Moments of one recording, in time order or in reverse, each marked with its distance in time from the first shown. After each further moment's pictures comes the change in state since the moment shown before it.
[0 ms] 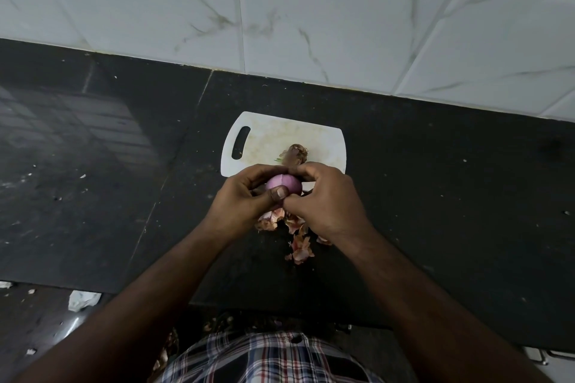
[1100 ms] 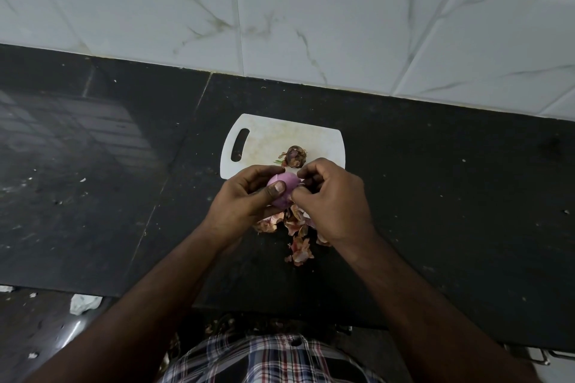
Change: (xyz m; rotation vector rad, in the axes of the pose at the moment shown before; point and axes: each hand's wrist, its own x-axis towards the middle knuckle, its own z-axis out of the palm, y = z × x) left_hand 0.000 0.007 0.006 -0.277 0.009 -0.200; right_hand 0.000 0.009 0.002 -0.029 0.179 -0.054
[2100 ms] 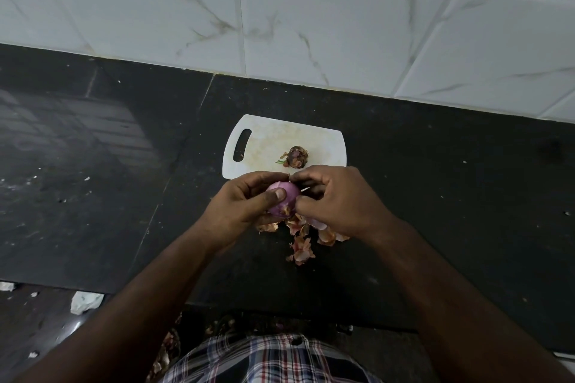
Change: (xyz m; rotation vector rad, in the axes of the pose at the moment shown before) left_hand -0.012 0.008 -0.006 -0.007 -0.102 -0.031; right_hand 0.009 0.002 -0.025 0.042 -0.335 -0.131
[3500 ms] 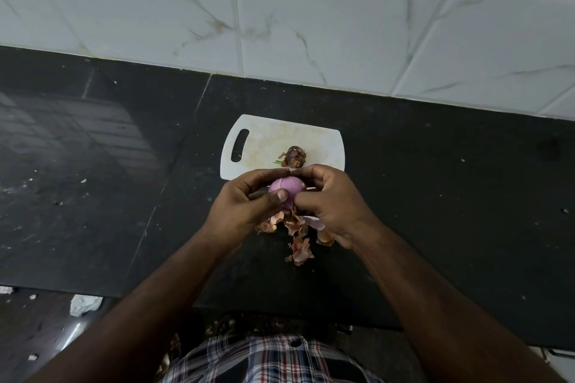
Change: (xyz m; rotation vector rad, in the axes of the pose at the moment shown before) left_hand 0.003 -0.005 0.011 0.007 0.043 0.147; right_hand 0.006 0.013 0.023 0.586 0.057 0.273
